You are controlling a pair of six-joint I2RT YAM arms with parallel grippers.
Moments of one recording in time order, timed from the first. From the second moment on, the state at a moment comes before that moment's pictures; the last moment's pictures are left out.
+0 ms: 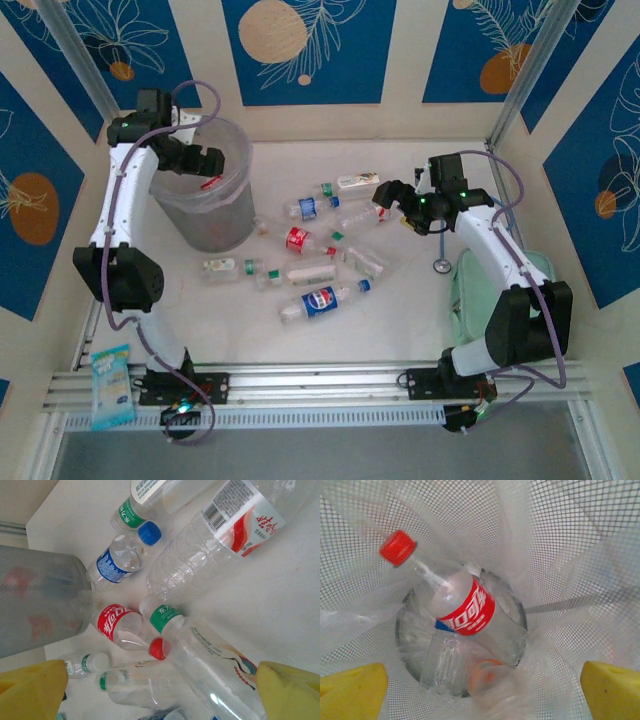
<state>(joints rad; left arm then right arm) -0.02 1.84 2.06 -1.23 0.18 0.15 0.14 1.44 1.19 -0.68 -0.45 0.65</state>
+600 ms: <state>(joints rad) -0.13 1.43 1.79 -1.09 0.14 0.08 0.19 1.36 1.12 -0.81 -0.32 0.61</state>
